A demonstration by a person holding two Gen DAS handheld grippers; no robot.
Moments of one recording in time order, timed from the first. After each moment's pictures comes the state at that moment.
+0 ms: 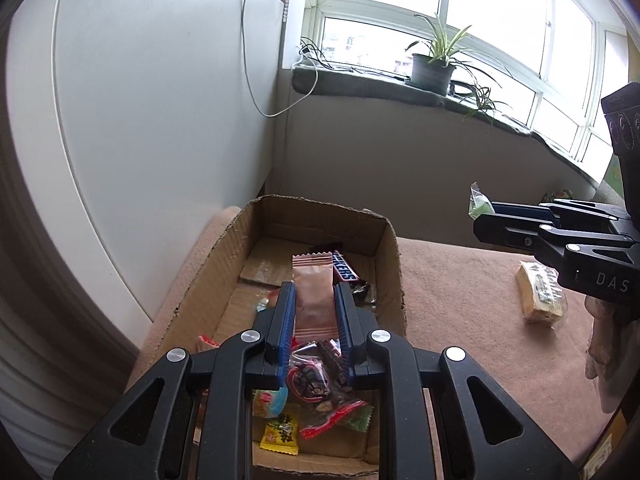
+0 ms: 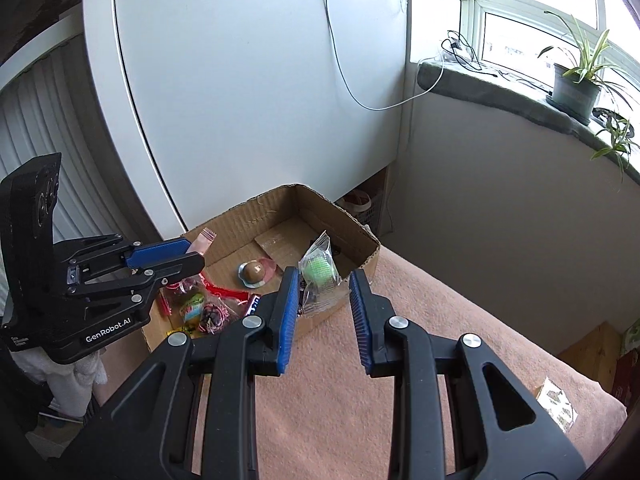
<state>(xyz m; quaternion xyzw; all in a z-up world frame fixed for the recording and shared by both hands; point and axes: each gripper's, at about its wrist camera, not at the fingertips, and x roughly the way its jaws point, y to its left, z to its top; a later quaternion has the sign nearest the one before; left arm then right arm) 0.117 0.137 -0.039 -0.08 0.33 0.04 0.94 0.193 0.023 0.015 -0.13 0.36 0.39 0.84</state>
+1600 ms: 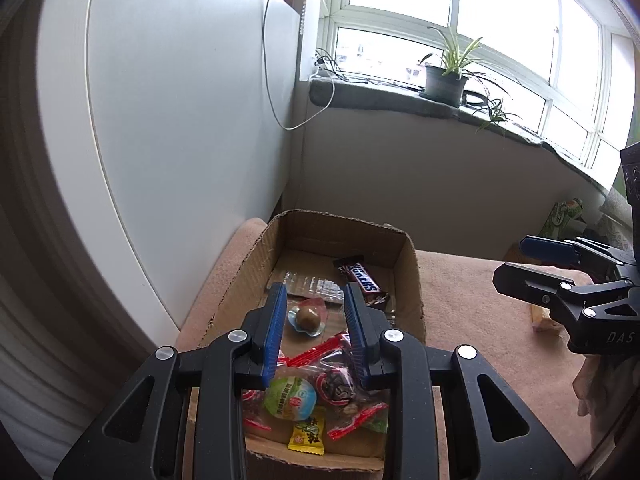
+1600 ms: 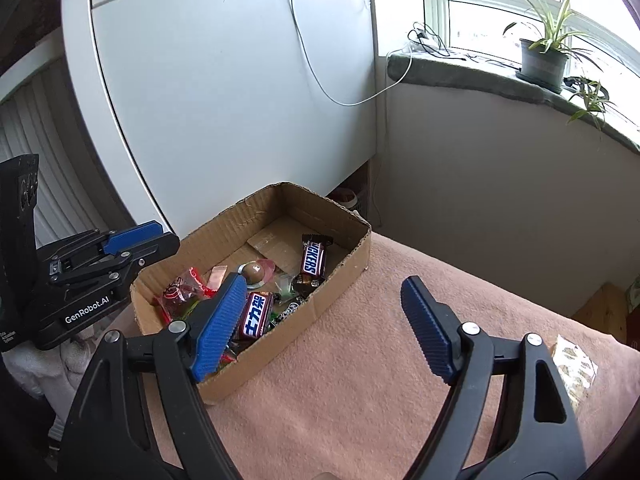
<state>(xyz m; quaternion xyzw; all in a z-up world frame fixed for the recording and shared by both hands) 0.095 0.140 -0.021 -0.07 0.31 0.06 0.95 0.172 0.000 0.008 -0.08 0.36 0.34 0.87</state>
